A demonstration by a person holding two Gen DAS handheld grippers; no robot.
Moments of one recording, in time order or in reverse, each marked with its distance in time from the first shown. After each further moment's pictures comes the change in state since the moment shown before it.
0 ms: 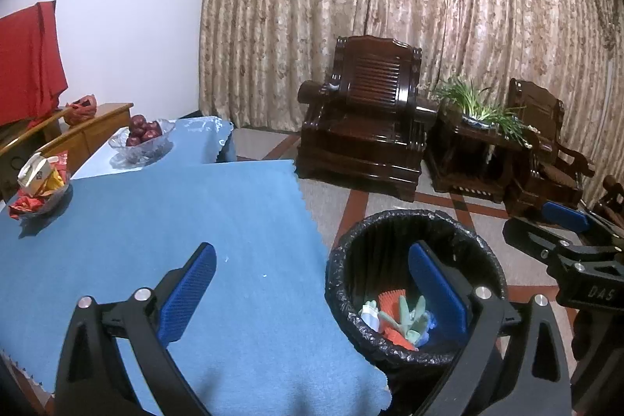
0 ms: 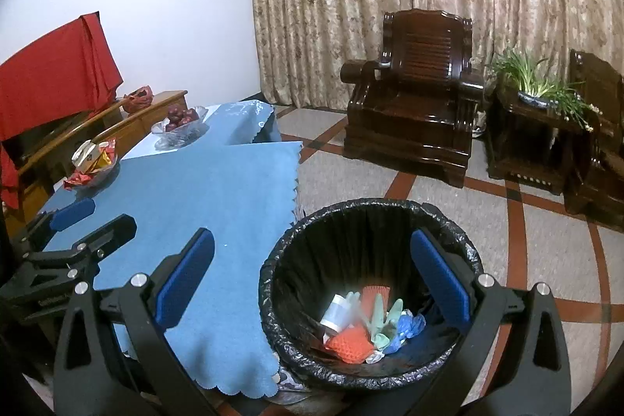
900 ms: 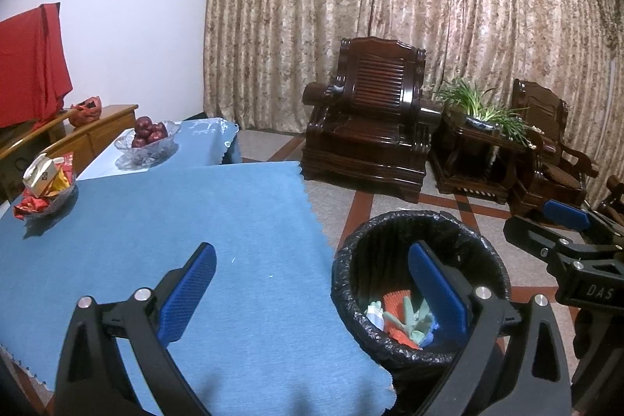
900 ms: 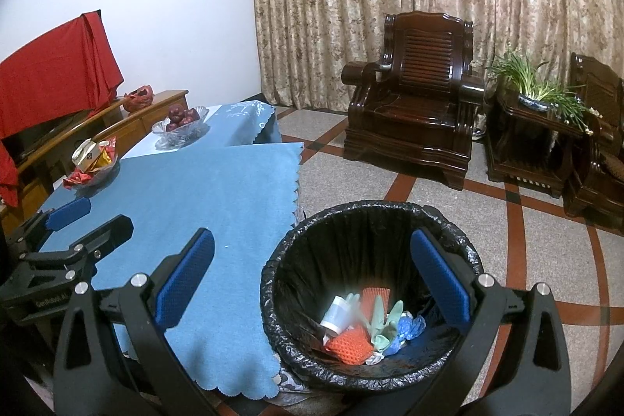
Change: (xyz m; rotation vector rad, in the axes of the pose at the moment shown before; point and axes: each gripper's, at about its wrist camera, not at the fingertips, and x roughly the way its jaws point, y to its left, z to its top) left arm -0.006 0.003 -0.001 0.000 -0.007 0.011; right arm 0.000 0.003 0.000 -0.002 -0.001 -0.001
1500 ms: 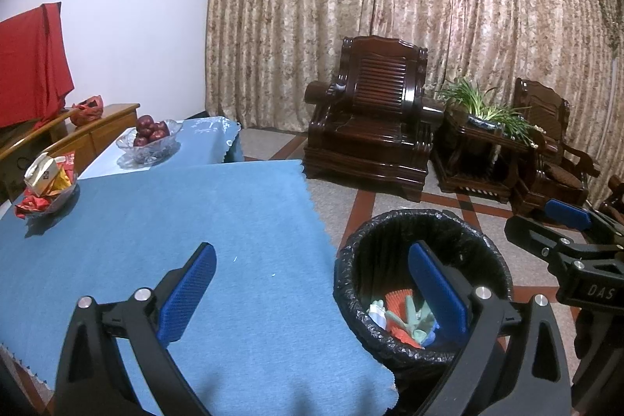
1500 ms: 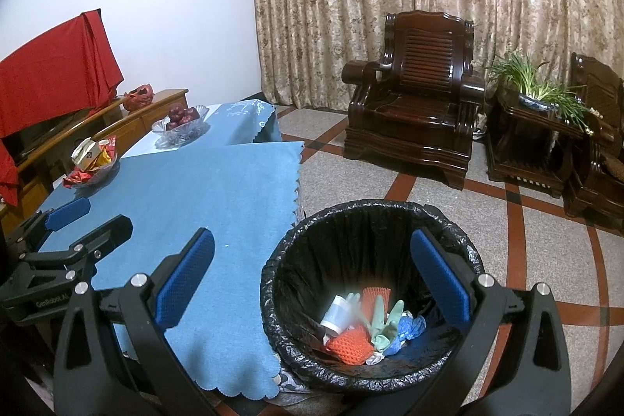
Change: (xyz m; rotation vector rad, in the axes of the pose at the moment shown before) left arm -0.002 0.003 -0.001 0.001 0.002 0.003; right arm 0.000 0.001 -0.001 -0.001 0.000 0.000
